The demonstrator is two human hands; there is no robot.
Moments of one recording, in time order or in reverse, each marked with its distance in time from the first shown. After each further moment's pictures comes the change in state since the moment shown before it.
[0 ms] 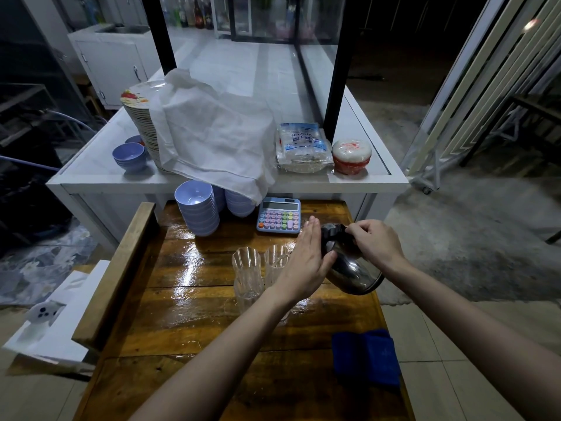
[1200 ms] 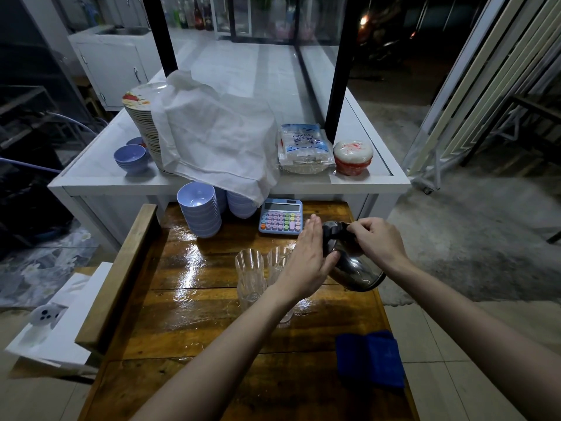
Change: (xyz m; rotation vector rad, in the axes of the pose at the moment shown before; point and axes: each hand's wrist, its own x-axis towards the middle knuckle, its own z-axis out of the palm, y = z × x) left_hand 0.001 0.000 -0.009 0.045 -0.001 0.018; right_hand 0.001 -0.009 0.000 -0.026 0.048 -0.021
